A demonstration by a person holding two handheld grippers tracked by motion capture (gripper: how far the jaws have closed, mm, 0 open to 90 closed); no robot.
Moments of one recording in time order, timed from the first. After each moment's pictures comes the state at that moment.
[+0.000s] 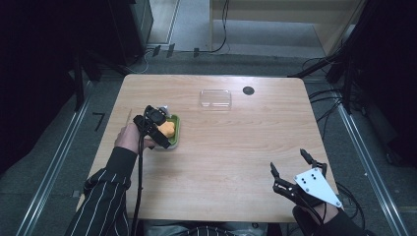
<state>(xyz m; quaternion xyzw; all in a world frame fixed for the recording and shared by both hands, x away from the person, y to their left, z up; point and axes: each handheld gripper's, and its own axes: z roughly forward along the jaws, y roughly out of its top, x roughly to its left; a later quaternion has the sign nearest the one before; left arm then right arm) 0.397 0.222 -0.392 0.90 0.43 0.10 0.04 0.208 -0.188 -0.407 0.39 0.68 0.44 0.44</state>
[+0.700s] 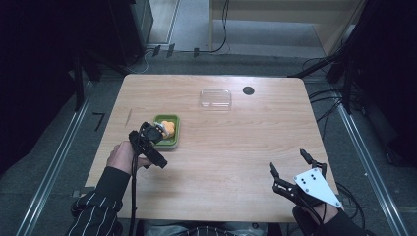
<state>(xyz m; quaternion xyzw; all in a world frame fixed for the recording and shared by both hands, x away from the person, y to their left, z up) 0.340 0.222 -0.394 0.91 0.41 0.09 0.04 0.208 -0.187 -0.407 0.39 0.68 0.44 0.44</state>
